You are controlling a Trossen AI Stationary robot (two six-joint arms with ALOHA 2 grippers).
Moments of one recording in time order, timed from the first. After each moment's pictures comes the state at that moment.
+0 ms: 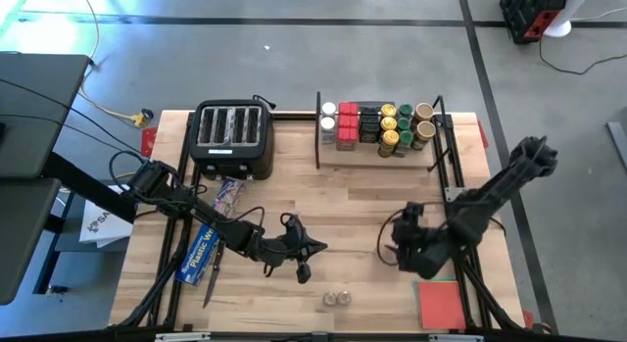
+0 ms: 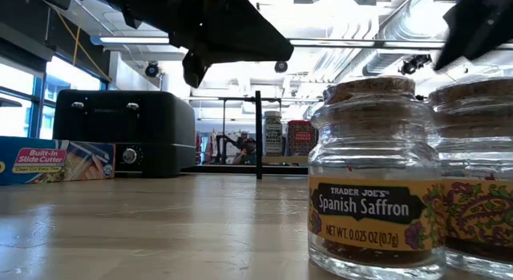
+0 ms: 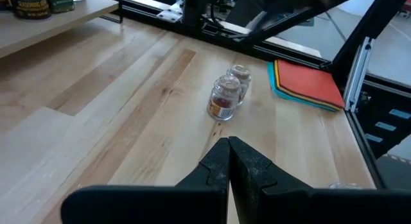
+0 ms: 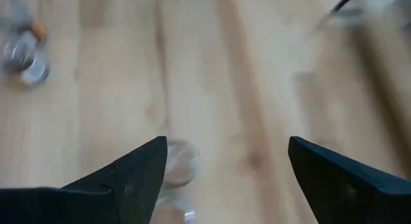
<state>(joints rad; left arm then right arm) -0.47 1.80 0.93 0.47 -0.59 -0.47 0.73 1.29 0.93 -0.86 0.61 0.73</state>
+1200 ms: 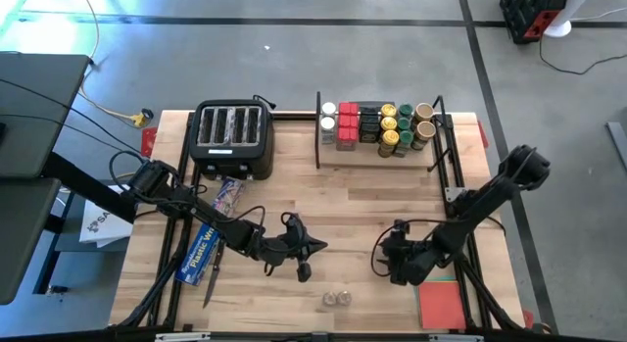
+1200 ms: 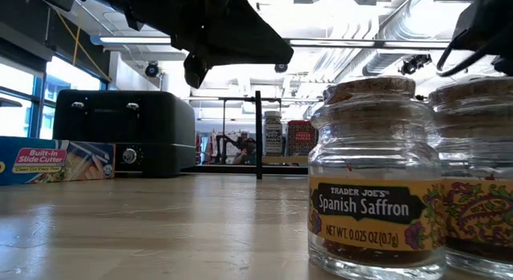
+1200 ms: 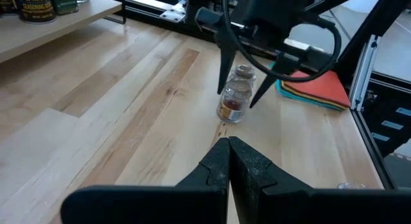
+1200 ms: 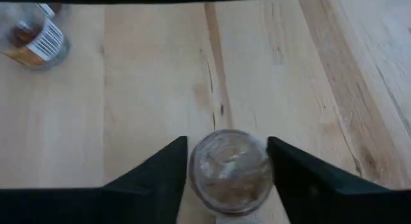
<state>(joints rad) -0.46 1.80 0.93 0.46 -0.59 -0.46 0.75 1.46 0.63 -0.26 0.50 0.76</state>
